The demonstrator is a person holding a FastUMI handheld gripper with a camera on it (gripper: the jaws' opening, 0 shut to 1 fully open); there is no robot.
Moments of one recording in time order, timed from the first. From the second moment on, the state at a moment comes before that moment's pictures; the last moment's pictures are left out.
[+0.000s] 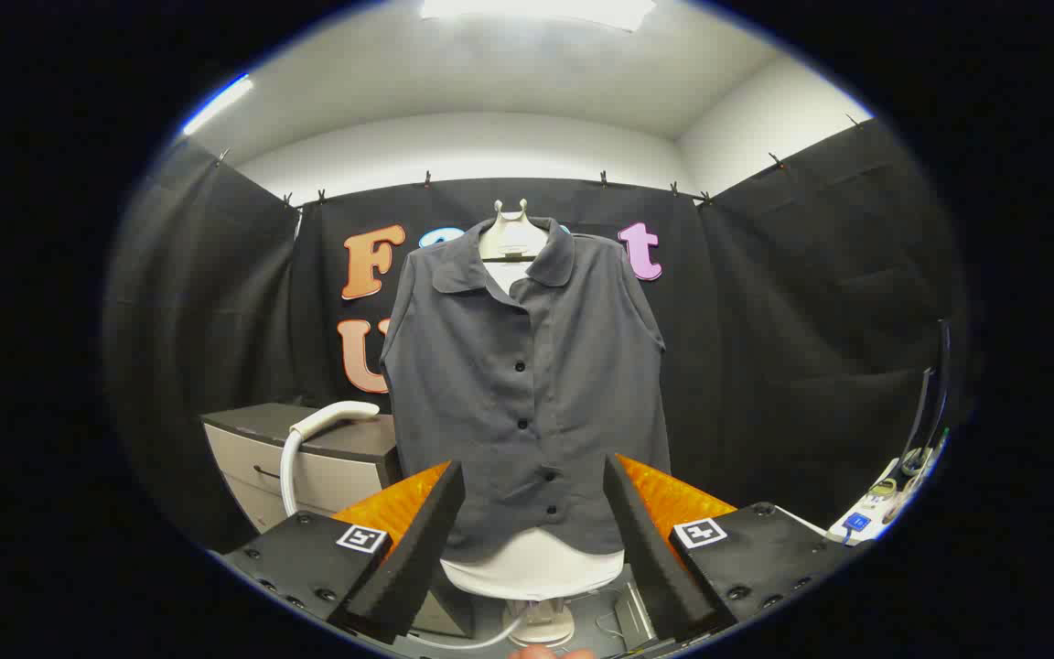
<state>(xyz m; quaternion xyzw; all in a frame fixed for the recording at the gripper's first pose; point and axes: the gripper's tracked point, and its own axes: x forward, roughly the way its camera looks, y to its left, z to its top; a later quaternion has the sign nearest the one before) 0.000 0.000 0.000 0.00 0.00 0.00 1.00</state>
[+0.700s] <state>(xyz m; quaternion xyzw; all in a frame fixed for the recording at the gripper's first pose) 0.006 0.008 -0.012 0.00 -0.01 -0.02 1.00</state>
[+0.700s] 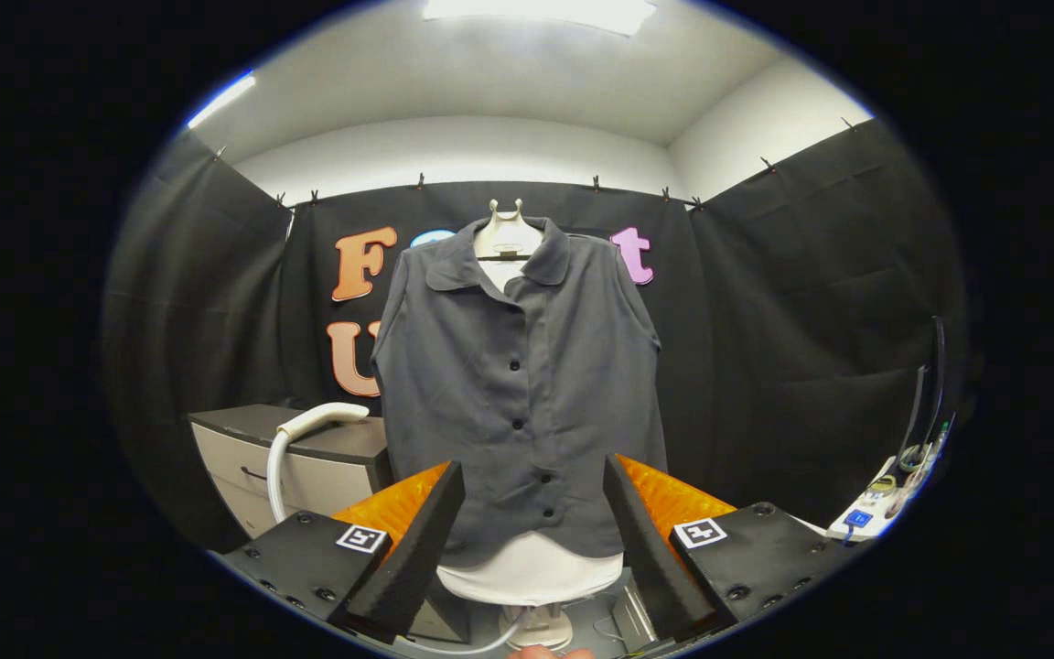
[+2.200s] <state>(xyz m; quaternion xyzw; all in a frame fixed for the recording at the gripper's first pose) 0.096 0.197 0.063 0.00 -0.04 0.08 1.00</state>
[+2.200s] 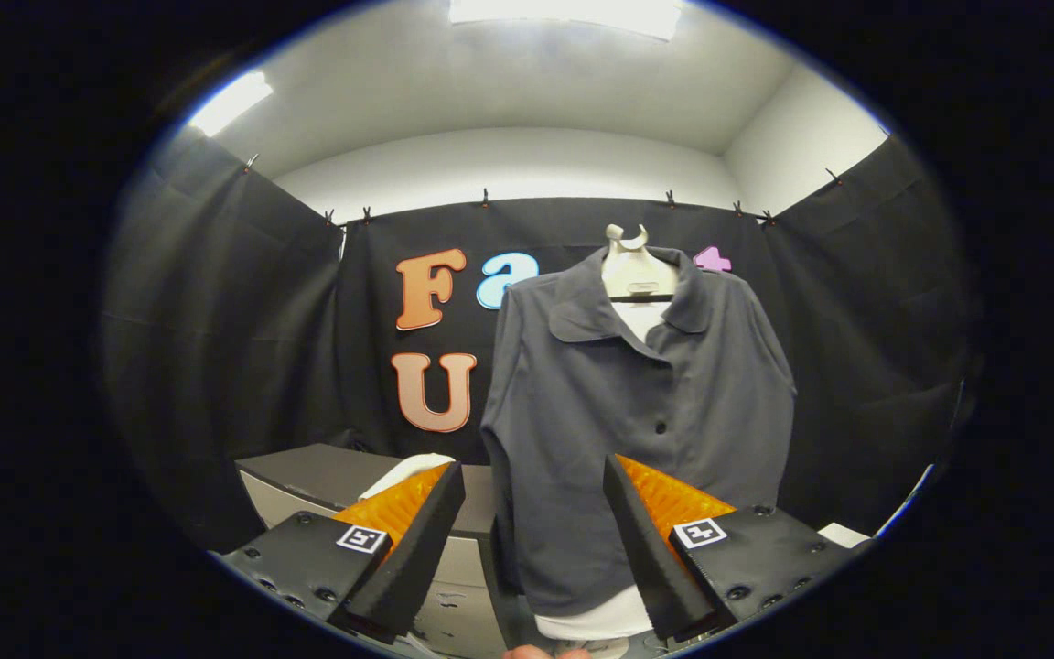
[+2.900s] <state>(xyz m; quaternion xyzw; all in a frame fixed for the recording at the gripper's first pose) 0.290 0.411 0.017 0.01 0.07 0.16 0.98</state>
